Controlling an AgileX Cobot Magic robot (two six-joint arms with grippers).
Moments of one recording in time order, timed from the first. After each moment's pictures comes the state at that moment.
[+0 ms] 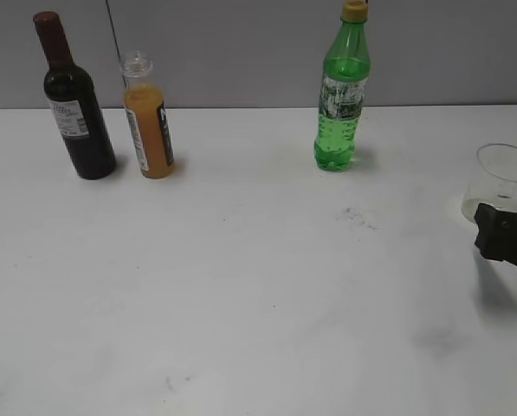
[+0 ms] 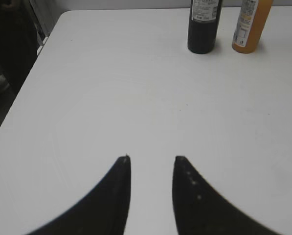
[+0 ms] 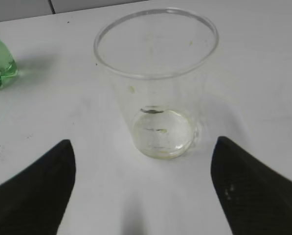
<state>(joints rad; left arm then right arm) 0.01 -0.01 -0.49 -0.02 1.09 0.08 0.07 1.87 -0.24 0.11 -1.21 0.01</state>
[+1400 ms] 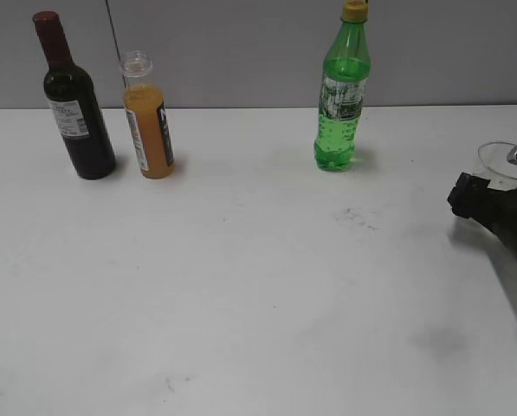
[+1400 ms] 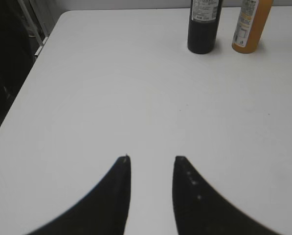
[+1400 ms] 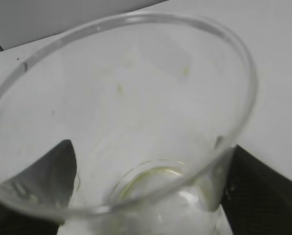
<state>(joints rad) 0.01 -0.01 -0.49 -0.02 1.09 0.08 0.07 2.17 -0.58 0.22 -1.21 0.09</state>
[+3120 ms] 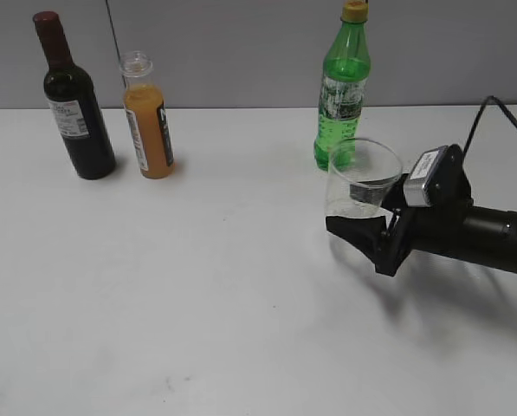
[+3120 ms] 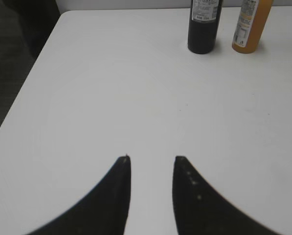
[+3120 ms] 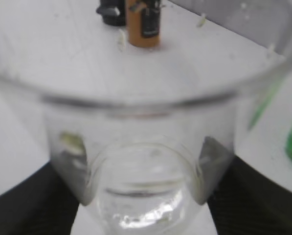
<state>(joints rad) 0.01 -0.01 -0.49 -0.02 1.09 0.08 0.07 2.13 -0.66 -0.95 -1.22 0.06</state>
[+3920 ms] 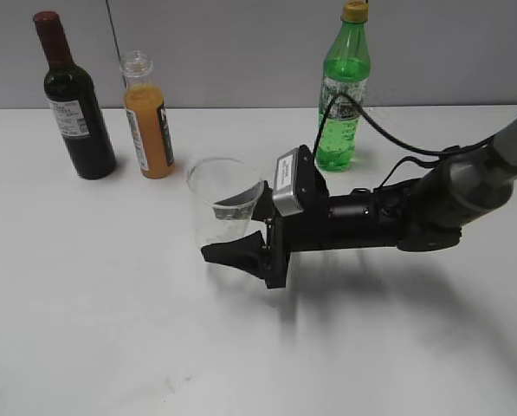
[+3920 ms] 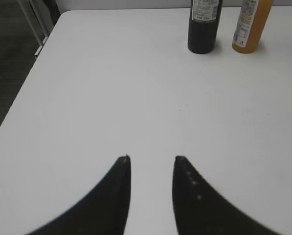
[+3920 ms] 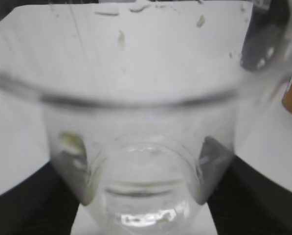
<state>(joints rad) 0.01 -0.01 -0.49 -0.02 1.09 0.08 0.40 2.29 -1.06 -1.20 -1.21 0.33</state>
